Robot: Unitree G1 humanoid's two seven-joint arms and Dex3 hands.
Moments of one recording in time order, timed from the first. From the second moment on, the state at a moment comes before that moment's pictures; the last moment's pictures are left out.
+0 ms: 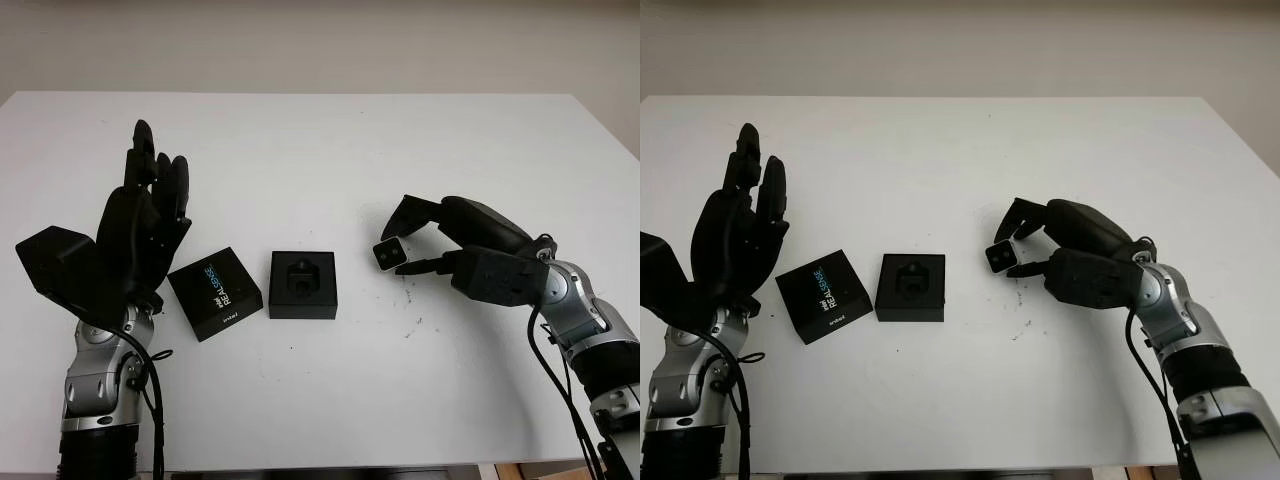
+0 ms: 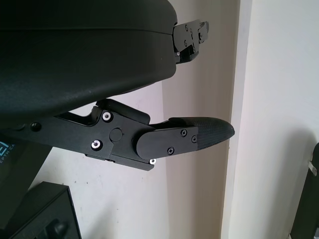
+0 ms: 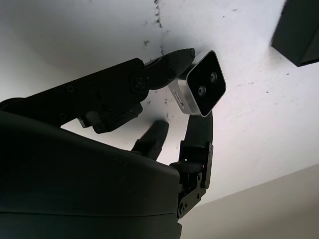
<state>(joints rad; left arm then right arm) -0.24 0.20 0.24 -0.08 -0.25 0.13 -0.13 -0.55 -0.57 0.18 0.64 -0.33 -0.44 0.26</state>
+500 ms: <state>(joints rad) -0.24 0.20 0.24 -0.08 -0.25 0.14 -0.13 -0.53 -0.50 0.12 0.65 -0.20 -0.41 0.29</state>
